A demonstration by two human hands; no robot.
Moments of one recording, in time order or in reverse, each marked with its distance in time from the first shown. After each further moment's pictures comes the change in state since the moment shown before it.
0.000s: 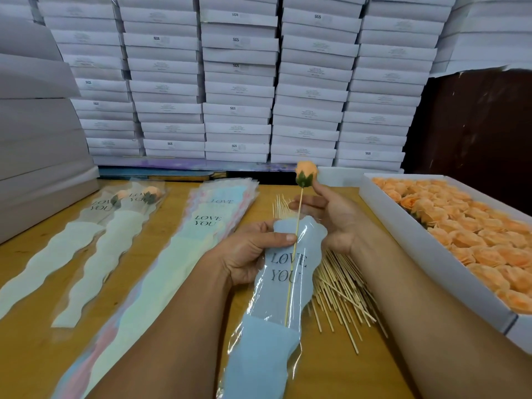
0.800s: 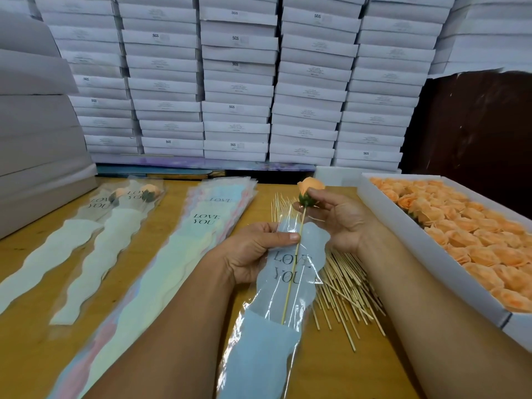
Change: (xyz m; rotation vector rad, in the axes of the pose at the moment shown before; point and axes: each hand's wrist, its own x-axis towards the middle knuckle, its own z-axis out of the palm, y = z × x) left_hand 0.004 -0.003 0.004 -0.020 -0.030 -0.015; right_hand -0.001 0.000 -0.016 -0.005 -0.042 -0.010
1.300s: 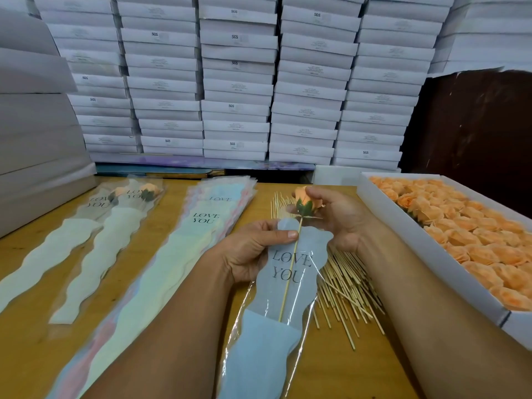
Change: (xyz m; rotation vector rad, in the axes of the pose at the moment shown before) left_hand -0.001 0.002 -0.004 -0.012 -0.023 0.000; right_hand -0.009 -0.003 0.008 -0.195 0.007 -0.039
